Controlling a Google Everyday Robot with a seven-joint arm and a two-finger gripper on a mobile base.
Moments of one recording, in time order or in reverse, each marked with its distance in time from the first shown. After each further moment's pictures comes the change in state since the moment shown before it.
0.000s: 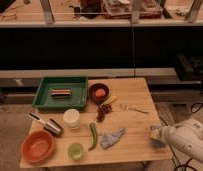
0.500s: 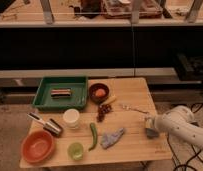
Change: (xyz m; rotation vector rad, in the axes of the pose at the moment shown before) arm 0.039 -0.036 0.034 0.017 -0.031 -0.023
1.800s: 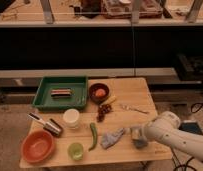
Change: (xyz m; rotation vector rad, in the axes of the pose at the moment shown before) arm -0.068 -0.053 -0.022 0.075 -0.083 -0.191
